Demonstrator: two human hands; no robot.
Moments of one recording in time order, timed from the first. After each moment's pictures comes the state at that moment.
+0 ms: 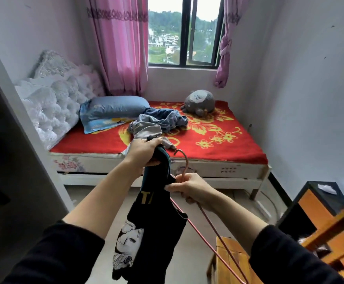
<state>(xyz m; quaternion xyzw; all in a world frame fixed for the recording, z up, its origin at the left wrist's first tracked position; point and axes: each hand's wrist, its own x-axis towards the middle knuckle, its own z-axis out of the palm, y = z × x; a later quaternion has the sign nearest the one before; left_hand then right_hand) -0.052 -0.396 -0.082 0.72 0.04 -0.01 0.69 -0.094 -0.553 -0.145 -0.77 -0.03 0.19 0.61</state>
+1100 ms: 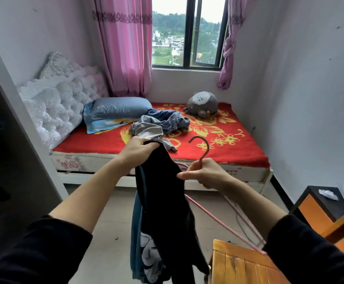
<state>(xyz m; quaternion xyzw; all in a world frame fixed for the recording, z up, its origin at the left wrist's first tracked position) -0.041 -0.397 -0.083 0.83 -0.06 0.01 0.55 -0.080 -0.616 -0.111 -0.84 -0.09 0.11 0.52</state>
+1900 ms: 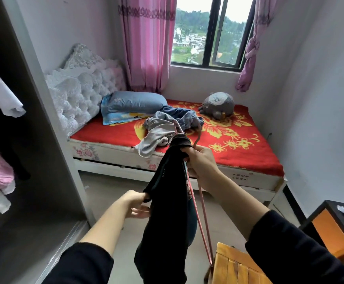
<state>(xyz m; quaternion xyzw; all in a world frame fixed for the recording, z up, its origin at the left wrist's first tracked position) -0.083 -0.362 -0.216 0.71 0.27 -0.25 0.60 -0.068 -0.549 -0.101 -0.66 0.00 0.04 0.75</state>
